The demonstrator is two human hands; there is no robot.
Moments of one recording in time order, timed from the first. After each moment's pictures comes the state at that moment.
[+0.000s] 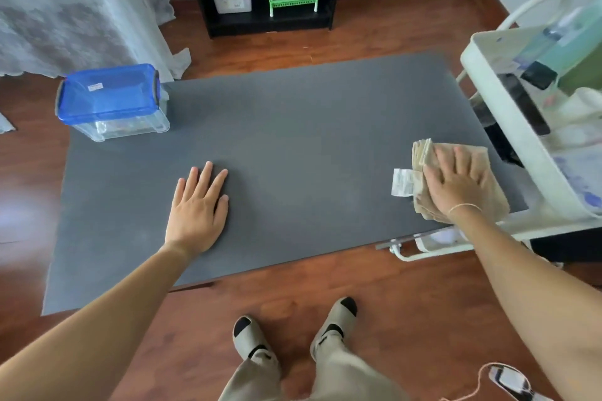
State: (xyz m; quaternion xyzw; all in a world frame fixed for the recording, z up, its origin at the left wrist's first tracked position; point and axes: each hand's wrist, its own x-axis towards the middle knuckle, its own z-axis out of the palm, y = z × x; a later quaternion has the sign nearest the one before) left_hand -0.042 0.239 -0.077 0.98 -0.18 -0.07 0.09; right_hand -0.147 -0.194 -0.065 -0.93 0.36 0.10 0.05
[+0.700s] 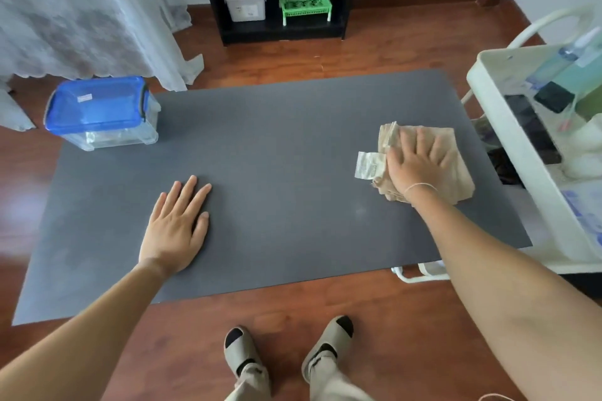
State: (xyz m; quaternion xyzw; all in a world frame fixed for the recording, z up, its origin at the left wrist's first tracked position) left_hand -0.045 0.231 -0.072 0.98 -0.16 -0.07 0.07; right_hand -0.052 -0.192 -0.071 -0.95 0.30 0.08 0.07
